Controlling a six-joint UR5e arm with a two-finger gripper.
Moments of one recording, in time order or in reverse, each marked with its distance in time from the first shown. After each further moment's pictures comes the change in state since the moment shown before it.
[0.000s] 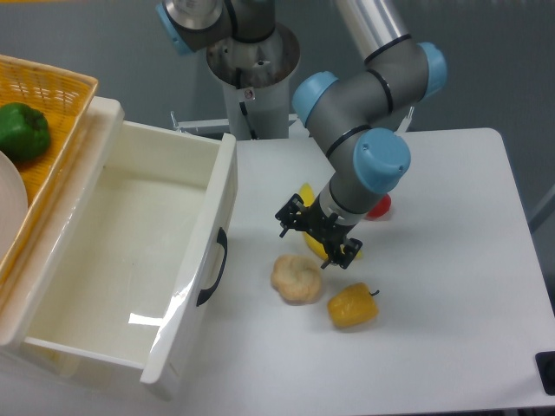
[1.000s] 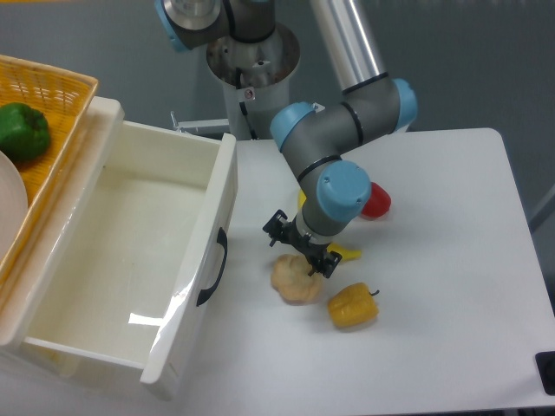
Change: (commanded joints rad) arm -0.071 -0.083 -0.066 0.167 0.126 -0.071
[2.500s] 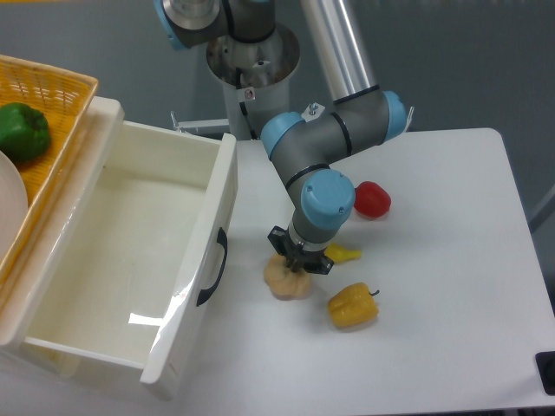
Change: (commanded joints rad) arm -0.014 -0.006 0.011 0.031 0.051 -0.072
